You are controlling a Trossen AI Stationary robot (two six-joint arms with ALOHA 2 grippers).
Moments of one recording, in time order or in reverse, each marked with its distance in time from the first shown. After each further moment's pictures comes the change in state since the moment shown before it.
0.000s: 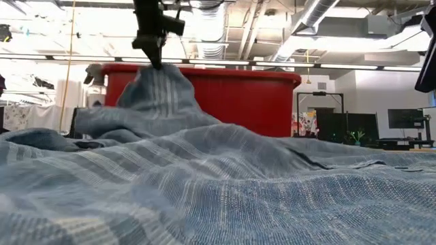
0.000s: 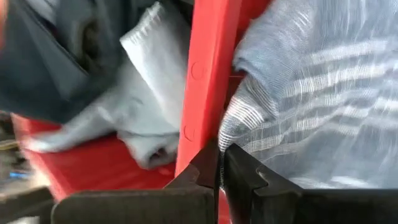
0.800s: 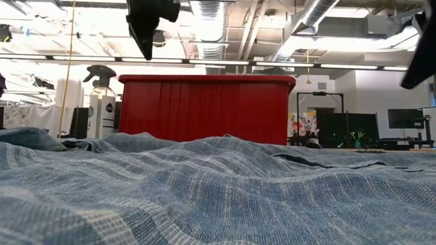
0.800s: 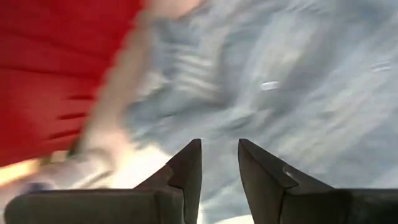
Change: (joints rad) left arm -0.131 -0.016 0.111 -0.265 0.421 -0.537; right arm -0.004 0.000 -0.001 -0.006 0.086 0.050
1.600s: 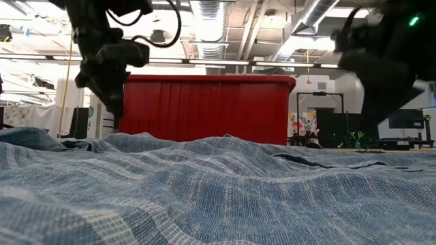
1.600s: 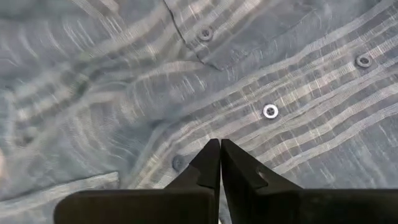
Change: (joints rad) left arm -0.334 -0.201 -0.791 0.644 -0.056 -0.685; right arm -0.220 -0.002 -0.198 0.005 -0.017 0.127
